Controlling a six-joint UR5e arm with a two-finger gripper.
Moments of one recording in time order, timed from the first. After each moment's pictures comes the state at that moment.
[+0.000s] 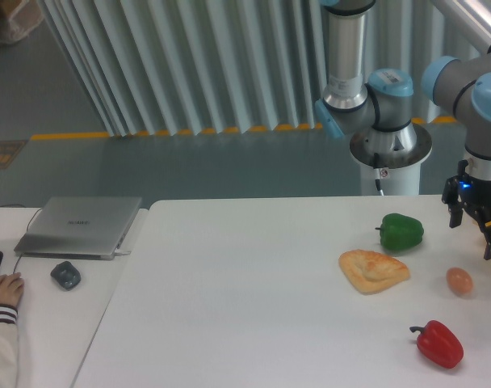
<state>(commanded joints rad) 2.58 -1.77 -1.60 -1.28 1.49 1.49</state>
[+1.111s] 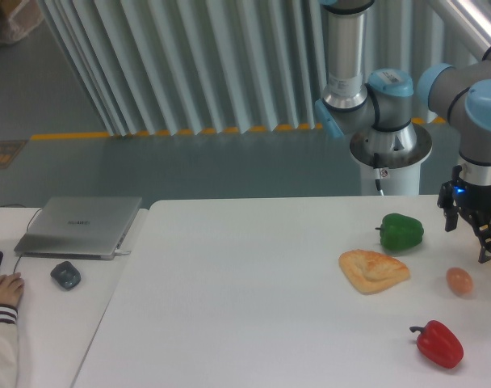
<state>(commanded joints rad) 2.57 -1.76 -1.69 -1.17 1.50 1.41</state>
